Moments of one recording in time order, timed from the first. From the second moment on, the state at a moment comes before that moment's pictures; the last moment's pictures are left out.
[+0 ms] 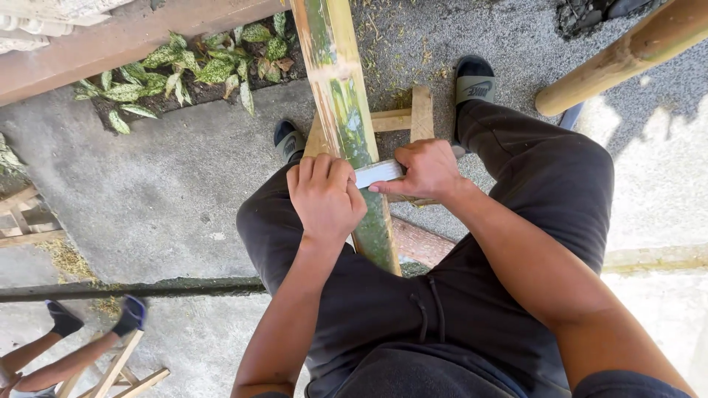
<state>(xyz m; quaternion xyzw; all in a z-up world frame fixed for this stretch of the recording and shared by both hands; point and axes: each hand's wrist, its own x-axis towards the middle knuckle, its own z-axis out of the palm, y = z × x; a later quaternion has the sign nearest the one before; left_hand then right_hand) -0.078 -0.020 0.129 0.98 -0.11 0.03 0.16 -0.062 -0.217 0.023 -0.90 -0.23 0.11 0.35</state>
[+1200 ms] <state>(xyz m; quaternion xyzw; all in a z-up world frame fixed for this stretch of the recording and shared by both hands) -0.067 -0.044 0.080 1.00 -0.03 0.00 -0.09 -0.069 -0.210 -0.013 -0.89 -0.22 0.09 0.40</state>
